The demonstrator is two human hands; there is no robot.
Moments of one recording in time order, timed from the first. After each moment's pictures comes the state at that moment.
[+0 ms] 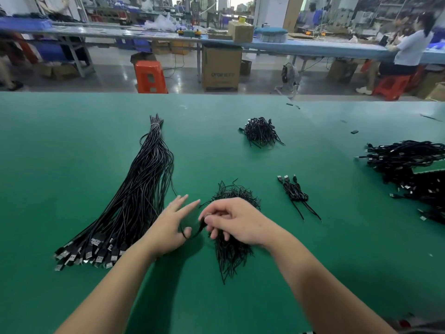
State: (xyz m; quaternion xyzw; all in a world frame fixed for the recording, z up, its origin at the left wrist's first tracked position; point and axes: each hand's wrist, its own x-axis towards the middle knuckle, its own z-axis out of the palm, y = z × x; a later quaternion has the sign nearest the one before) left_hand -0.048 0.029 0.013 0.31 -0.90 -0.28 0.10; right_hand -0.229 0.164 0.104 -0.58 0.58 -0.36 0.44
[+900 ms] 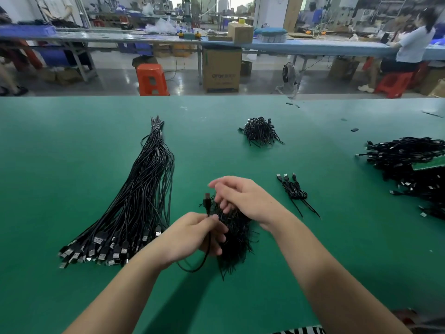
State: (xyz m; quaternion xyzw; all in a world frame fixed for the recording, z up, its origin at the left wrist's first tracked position) left_hand -0.071 0.120 0.116 0.33 -0.70 -0.63 0.09; right_hand -0.249 0.157 0.120 -0.49 0.59 -0.47 0.44
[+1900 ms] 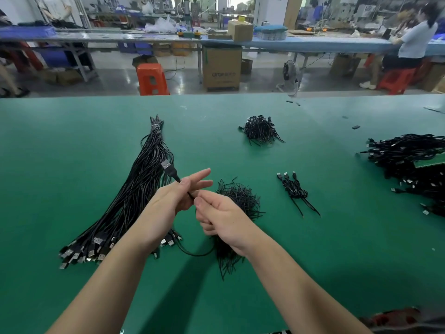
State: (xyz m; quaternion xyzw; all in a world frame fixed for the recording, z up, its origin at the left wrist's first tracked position) left_hand -0.055 0.081 0.124 0.23 -0.72 -0.60 0.27; right_hand -0.192 0.170 0.110 -0.46 0.46 -0.55 0.53
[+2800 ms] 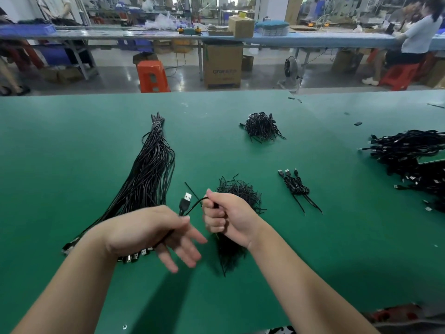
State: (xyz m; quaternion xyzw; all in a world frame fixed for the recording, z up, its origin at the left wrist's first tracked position) left_hand -0.018 0.071 0.133 0.24 -0.66 -0.71 -0.11; right_hand -0.210 0.158 0.092 -0.29 0.39 -0.54 0.69
